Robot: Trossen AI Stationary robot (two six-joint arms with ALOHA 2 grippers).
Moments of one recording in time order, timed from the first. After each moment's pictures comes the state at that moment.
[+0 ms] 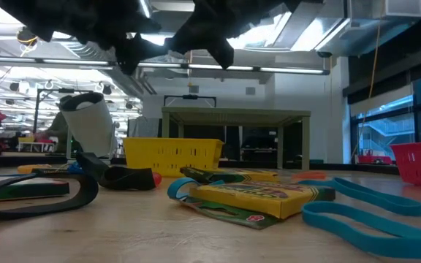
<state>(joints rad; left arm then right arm) 0.07 1.03 0.51 0.32 0.15 -0.25 0.07 1.79 1.38 -0.18 -0.07 0.27</state>
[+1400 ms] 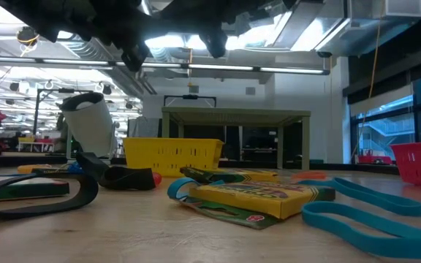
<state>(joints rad) 0.07 1.06 0.52 0.38 0.21 -0.25 0.09 1.78 1.38 -0.10 -0.17 0.29</state>
